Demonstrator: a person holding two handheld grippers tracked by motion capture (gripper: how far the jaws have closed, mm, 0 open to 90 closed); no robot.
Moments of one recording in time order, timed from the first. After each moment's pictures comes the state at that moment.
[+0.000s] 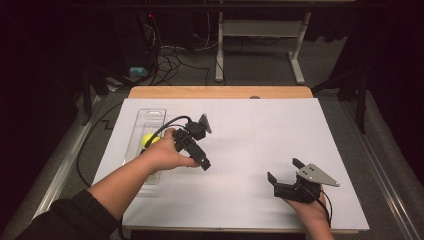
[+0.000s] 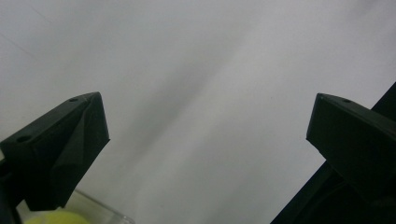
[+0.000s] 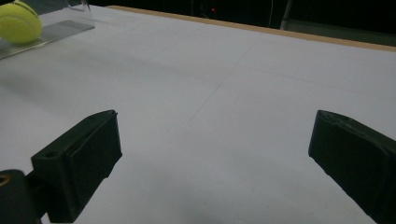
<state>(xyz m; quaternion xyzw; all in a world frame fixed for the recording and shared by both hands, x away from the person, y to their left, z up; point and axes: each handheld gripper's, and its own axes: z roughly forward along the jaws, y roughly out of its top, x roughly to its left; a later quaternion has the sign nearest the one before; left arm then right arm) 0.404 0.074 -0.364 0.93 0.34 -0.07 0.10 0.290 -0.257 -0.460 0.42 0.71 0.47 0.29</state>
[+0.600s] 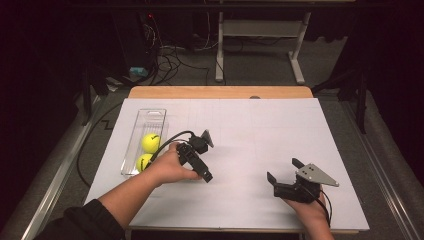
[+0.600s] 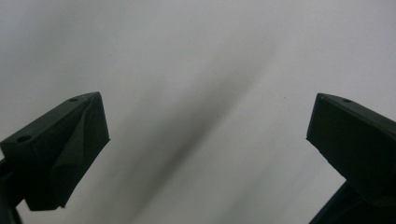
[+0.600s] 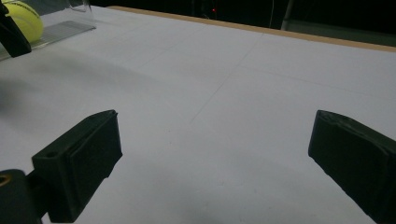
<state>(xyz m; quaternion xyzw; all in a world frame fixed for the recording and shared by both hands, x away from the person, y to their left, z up) 0.394 0.069 -0.412 0.93 0.34 -0.09 0.10 0.290 -0.256 -0.460 0.42 0.71 0.48 0.29</state>
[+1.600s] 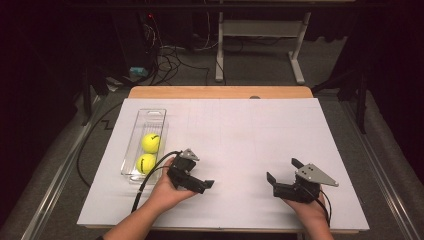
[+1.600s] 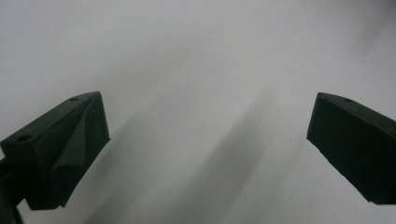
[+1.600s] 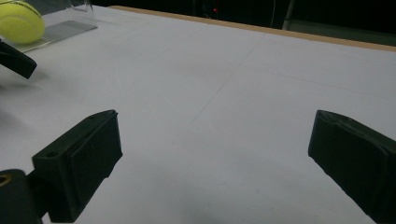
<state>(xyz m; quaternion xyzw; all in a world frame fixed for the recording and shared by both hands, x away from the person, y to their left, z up) 0.346 0.106 -0.463 0.86 0.35 0.01 0.36 0.291 -0.255 -0.461 0.42 0.71 0.48 0.29</state>
